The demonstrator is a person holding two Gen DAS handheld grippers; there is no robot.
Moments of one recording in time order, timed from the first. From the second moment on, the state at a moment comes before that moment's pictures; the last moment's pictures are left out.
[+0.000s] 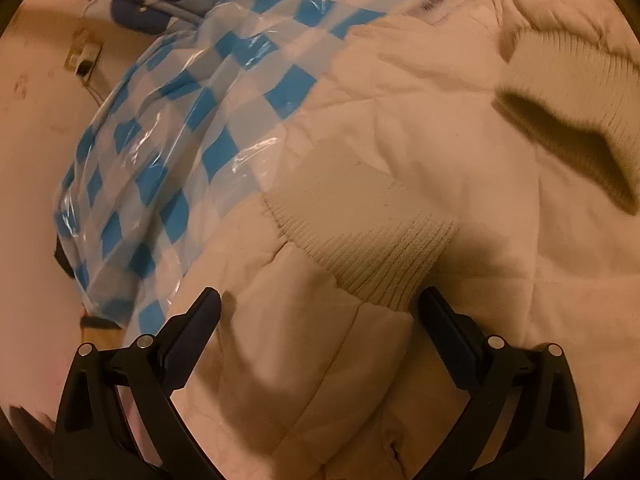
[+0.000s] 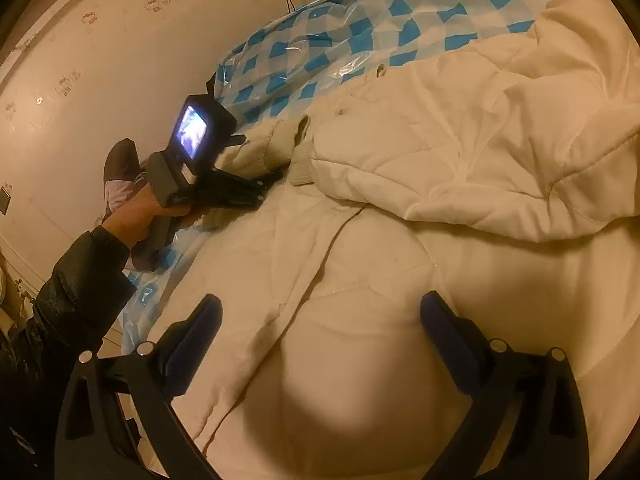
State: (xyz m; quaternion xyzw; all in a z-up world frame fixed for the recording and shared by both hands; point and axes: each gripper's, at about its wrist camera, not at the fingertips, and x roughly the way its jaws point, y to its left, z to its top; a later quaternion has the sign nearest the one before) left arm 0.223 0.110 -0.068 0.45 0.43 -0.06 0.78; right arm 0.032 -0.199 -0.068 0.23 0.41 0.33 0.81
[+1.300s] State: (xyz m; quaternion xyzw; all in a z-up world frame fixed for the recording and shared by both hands) left arm 0.157 -0.069 0.080 0.04 0.41 -0.37 0.83; right arm -0.010 -0.281 -0.047 0.34 0.22 0.23 0.88
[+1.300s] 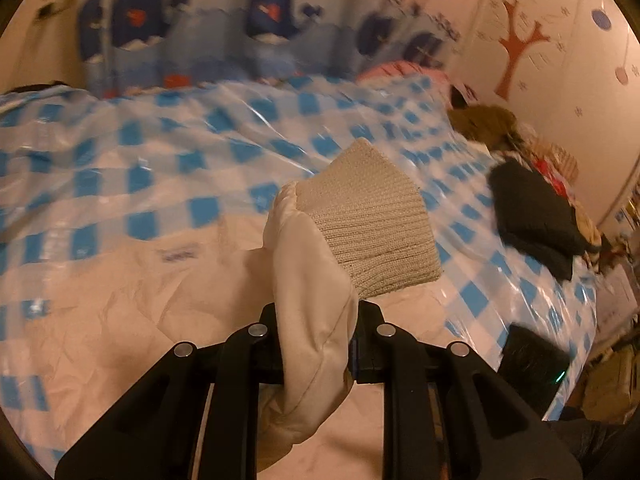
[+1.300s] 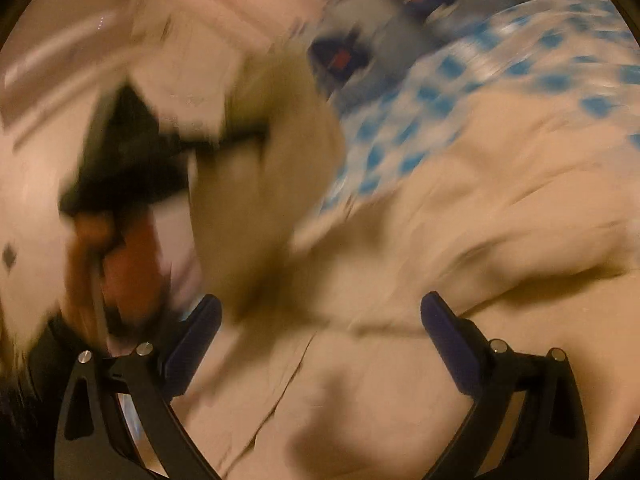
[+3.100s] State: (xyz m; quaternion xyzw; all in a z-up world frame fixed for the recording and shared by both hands) left arm 0.255 0.091 -0.057 -0.02 0.50 -0.12 0.86; right arm 0.214 -0.293 -0.081 -0.01 0.50 -0.01 0.87
